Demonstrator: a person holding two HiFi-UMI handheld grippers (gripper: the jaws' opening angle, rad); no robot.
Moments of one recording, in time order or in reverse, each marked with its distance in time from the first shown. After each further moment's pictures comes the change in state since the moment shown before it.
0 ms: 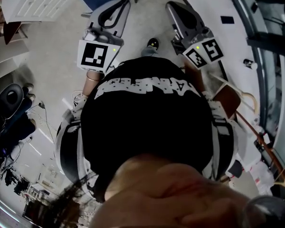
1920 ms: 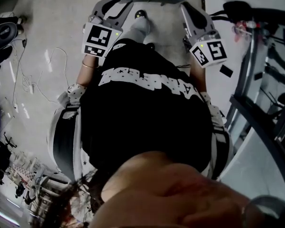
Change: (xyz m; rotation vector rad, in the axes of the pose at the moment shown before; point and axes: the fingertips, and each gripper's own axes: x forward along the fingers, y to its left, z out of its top) left arm -0.022 0.071 -0.096 -0.058 0.323 0.469; right arm 0.101 -0.049 -0.041 -0.121 0.226 0.439
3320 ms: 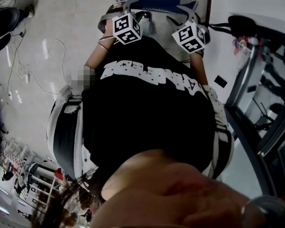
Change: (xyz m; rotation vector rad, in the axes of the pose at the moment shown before) left arm 0.112 0.004 -0.156 0.352 0.516 -0.120; right arm 0.092 -0.045 -0.173 -0.564 0.749 0.220
